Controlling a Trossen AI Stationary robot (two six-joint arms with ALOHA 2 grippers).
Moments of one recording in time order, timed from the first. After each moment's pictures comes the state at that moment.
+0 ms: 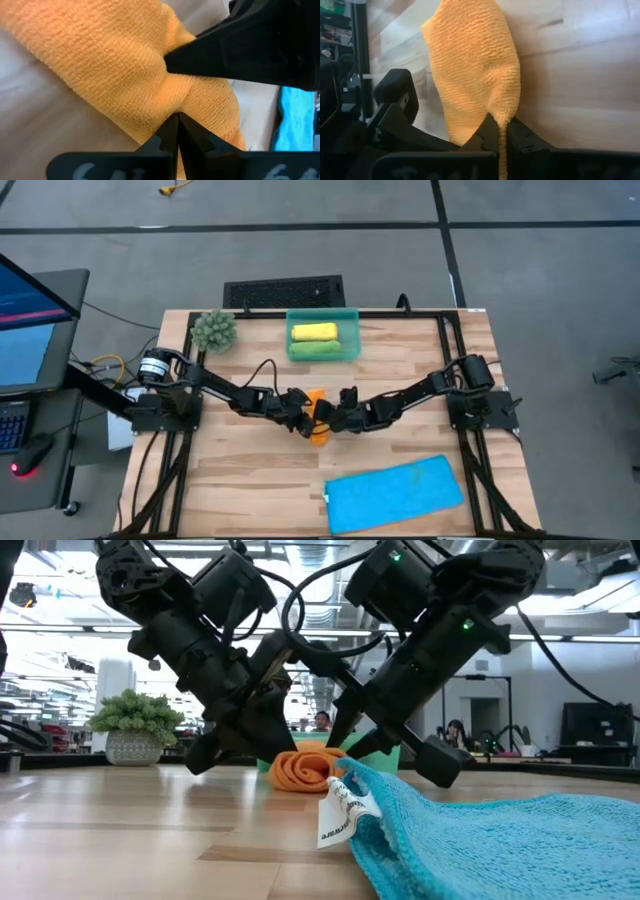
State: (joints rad) left arm -0.09 1.79 0.74 0.30 -0.02 -1.03; right arm 0.20 1.97 1.01 0.11 0.39 1.74
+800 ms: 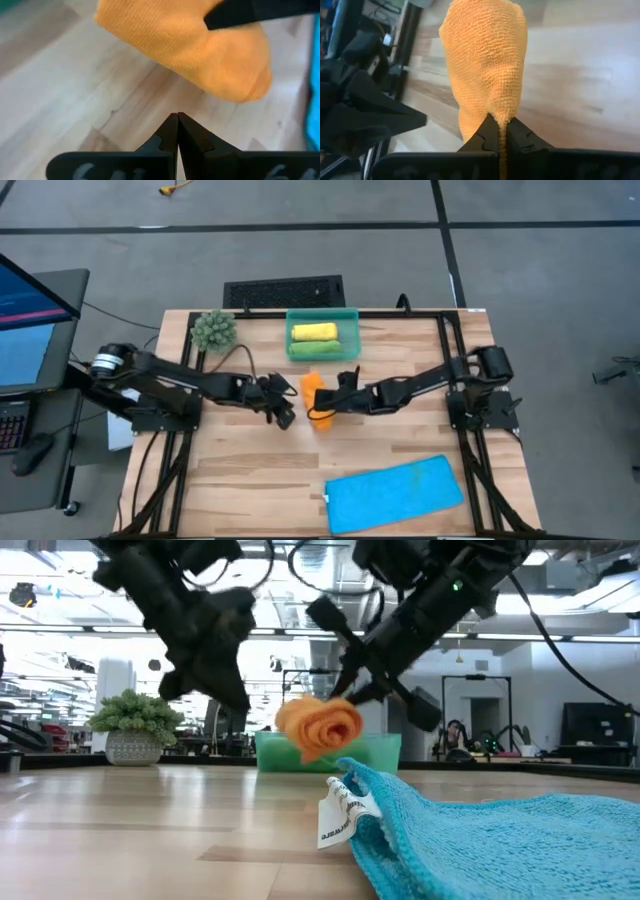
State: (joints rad) left arm -0.08 1.41 0.74 -0.20 -0.18 -0.77; right arm 0.12 1.81 1.01 0.06 0.39 1.38
